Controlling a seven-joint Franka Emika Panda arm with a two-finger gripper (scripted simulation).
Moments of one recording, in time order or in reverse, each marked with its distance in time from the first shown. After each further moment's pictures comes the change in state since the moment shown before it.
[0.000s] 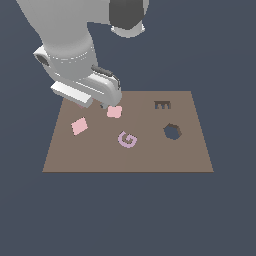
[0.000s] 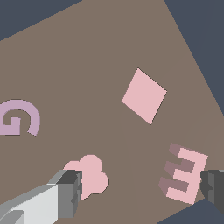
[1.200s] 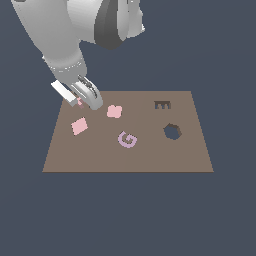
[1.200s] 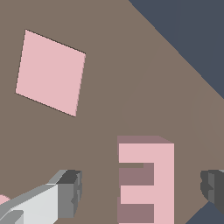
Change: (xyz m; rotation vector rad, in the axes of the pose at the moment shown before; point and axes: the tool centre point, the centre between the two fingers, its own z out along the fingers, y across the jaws) arm -0.025 0.064 0.060 0.005 -0.009 0.295
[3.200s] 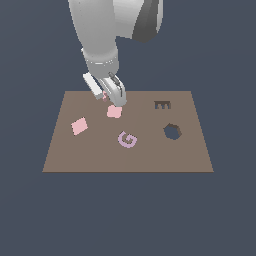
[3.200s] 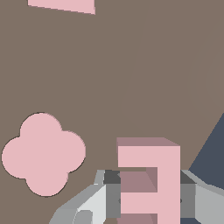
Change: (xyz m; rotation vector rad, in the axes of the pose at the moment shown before) arm -0.078 -0.046 0.004 0.000 0.000 0.253
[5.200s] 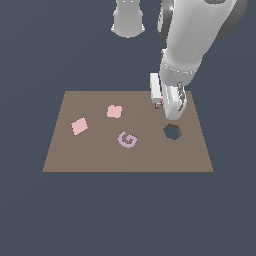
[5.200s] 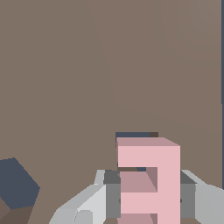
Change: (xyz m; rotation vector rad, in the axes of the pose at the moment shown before) arm -0.149 -0.137 -0.007 0.001 0.000 0.558
